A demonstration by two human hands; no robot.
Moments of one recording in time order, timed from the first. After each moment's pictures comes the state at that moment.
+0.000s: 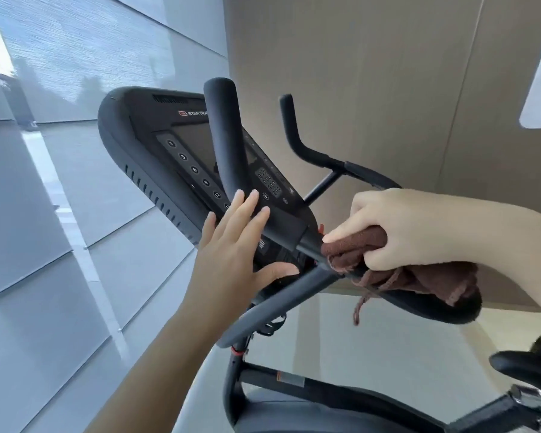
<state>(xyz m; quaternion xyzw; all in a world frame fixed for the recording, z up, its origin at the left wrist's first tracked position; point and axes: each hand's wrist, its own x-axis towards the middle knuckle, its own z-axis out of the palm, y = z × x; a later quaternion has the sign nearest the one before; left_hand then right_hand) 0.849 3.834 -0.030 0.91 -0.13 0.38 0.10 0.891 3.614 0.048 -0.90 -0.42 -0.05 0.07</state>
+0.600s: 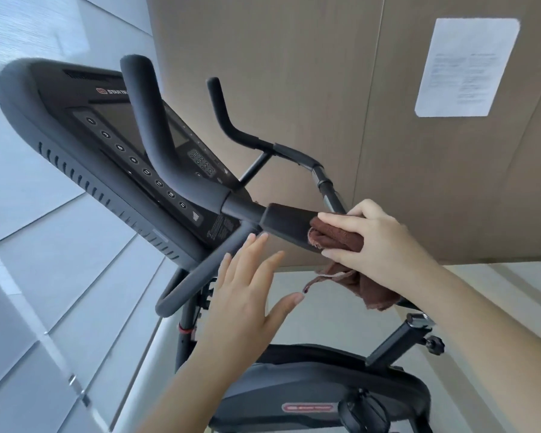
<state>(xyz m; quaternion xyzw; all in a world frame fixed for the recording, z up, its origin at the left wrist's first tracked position) 0.783 3.744 -0.089 0.90 -0.23 0.31 0.21 0.825 3.538 -0.039 -0.93 -0.18 -0.23 0.23</state>
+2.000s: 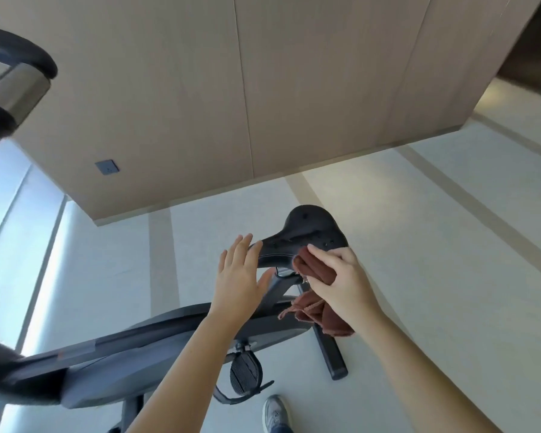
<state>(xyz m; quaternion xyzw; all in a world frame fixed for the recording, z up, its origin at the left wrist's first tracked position) 1.013 3.353 -0.301 0.94 -0.24 0.06 0.22 0.940 3.179 -0.281 -0.90 0.10 -0.09 0.41</state>
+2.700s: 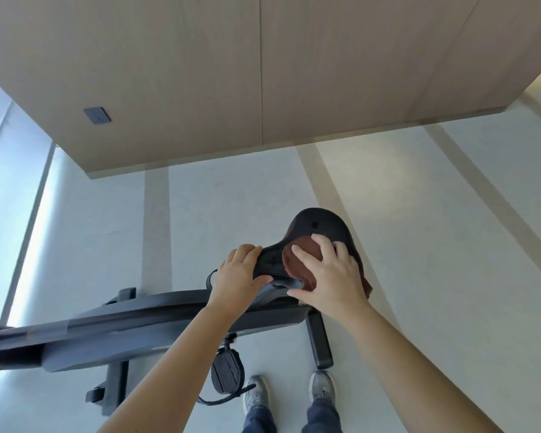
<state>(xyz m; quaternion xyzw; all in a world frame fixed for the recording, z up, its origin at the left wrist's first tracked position) 1.096 3.325 -0.380 0.95 -0.19 -0.06 0.26 1.048 3.139 -0.351 -1.00 -0.03 0.00 0.09</state>
